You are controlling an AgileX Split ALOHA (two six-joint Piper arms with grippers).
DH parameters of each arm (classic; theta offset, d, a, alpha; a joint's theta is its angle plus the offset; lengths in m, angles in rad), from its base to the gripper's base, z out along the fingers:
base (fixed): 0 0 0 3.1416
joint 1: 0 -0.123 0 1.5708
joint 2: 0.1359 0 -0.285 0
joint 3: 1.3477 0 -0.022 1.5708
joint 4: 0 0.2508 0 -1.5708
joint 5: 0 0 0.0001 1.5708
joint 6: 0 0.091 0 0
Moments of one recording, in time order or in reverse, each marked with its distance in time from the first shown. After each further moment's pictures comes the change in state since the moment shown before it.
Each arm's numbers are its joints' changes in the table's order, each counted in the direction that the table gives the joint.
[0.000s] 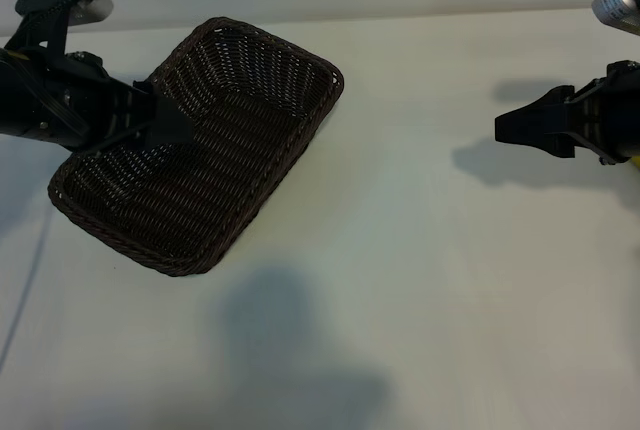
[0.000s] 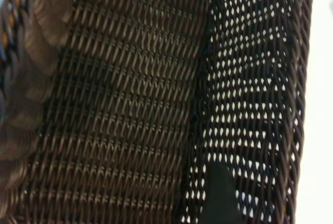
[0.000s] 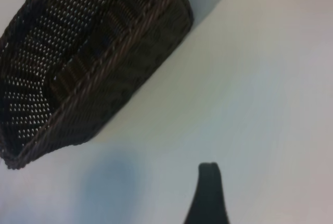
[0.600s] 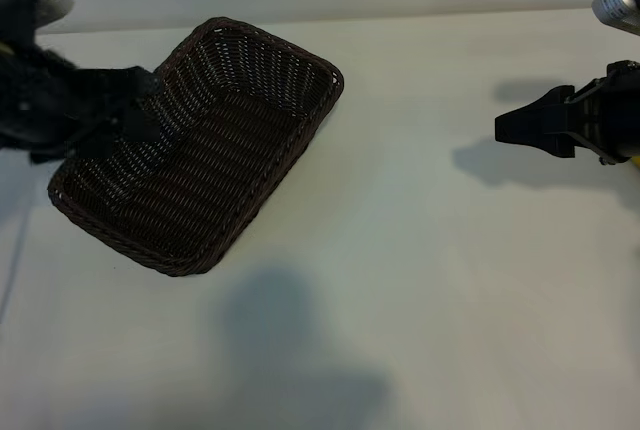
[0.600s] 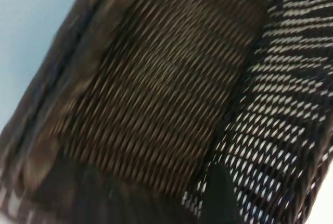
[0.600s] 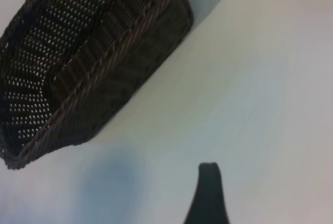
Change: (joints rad) left arm 0.000 -0.004 -0.087 0.315 0.158 -0.607; right arm 0.000 0.000 0.000 0.000 0.000 0.000
